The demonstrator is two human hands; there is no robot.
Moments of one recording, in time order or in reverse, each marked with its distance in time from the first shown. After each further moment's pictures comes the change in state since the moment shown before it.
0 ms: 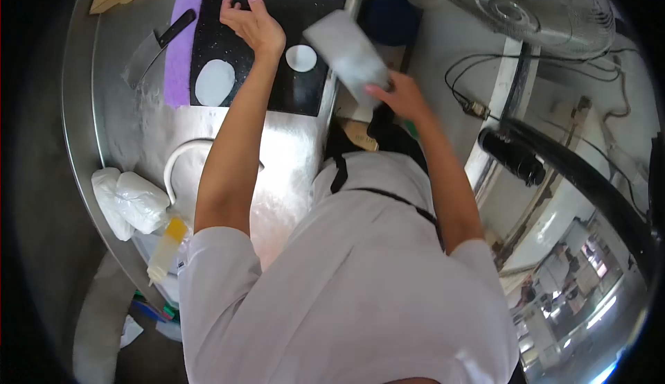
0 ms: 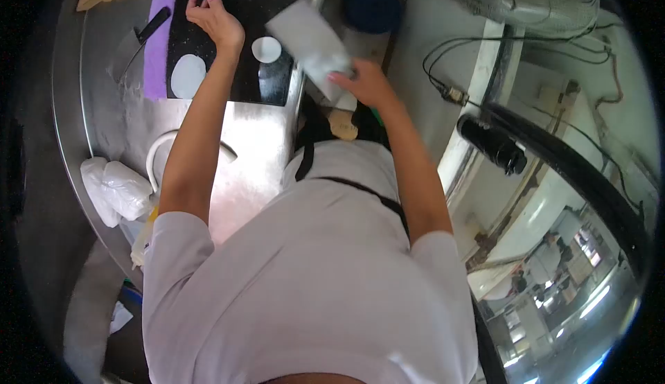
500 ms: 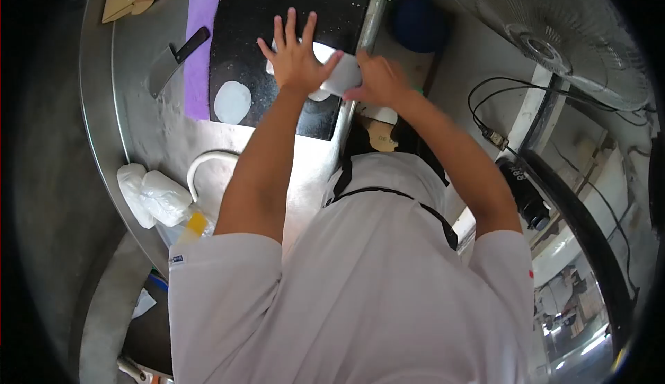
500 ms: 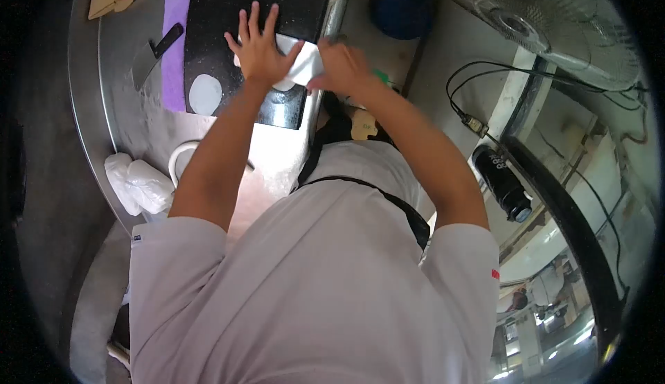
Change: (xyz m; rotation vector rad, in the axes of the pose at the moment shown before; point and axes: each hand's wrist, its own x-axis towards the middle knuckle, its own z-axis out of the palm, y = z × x) left_hand -0.025 -0.017 0.005 1.076 -0.601 0.519; right_hand 0.120 -0.046 0.013 -0.545 -0.220 -0.196
